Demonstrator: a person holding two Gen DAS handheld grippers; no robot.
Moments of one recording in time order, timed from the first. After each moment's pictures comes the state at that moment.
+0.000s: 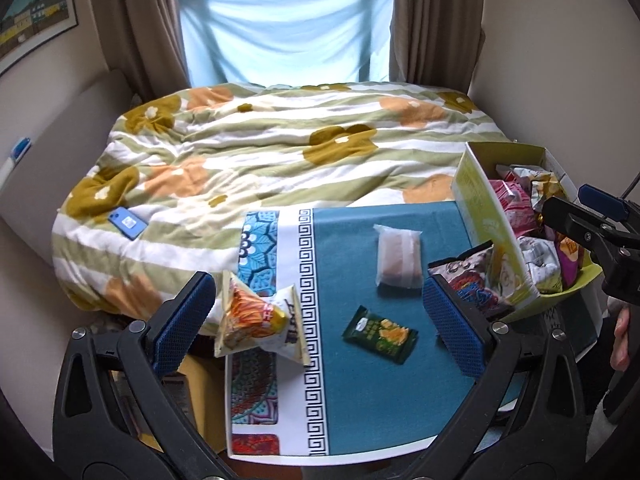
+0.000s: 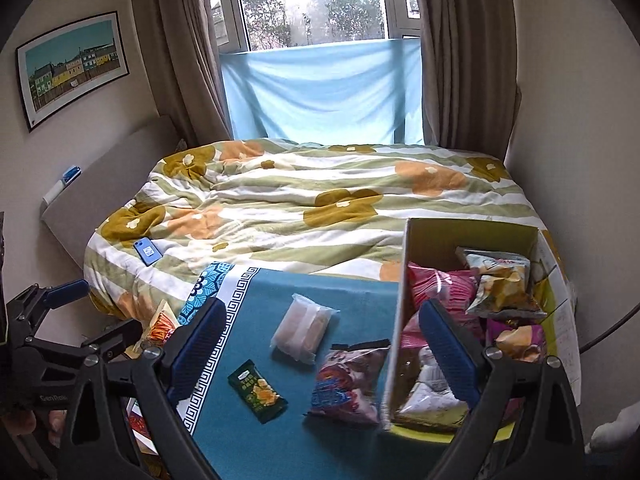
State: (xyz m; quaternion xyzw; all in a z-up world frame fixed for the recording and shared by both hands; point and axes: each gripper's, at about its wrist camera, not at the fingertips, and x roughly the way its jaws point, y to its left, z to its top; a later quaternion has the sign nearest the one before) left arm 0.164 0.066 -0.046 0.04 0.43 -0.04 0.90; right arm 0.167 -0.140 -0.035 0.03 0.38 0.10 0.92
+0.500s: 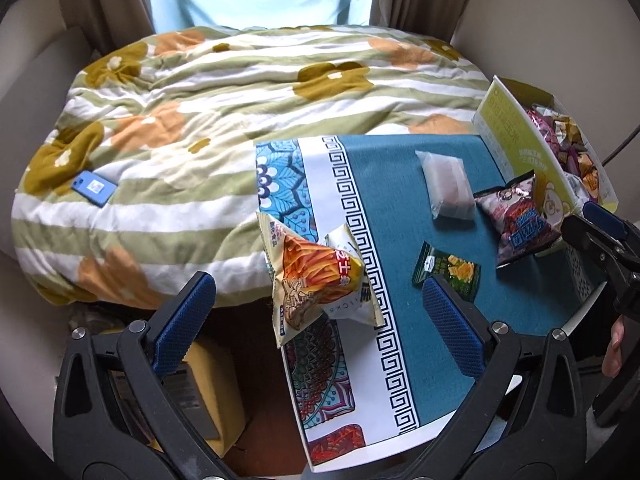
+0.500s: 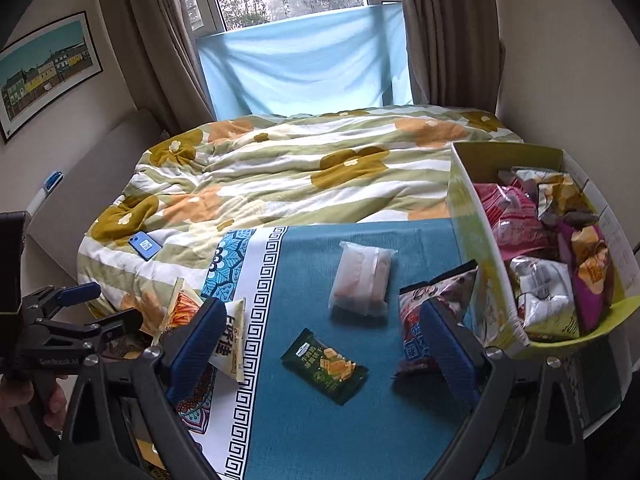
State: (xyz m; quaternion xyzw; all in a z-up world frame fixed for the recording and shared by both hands) left arm 0.205 0.167 -0.147 0.03 0.52 -0.12 0.85; right arm 0.149 -0.049 -0.110 0.08 0.42 0.05 0.90
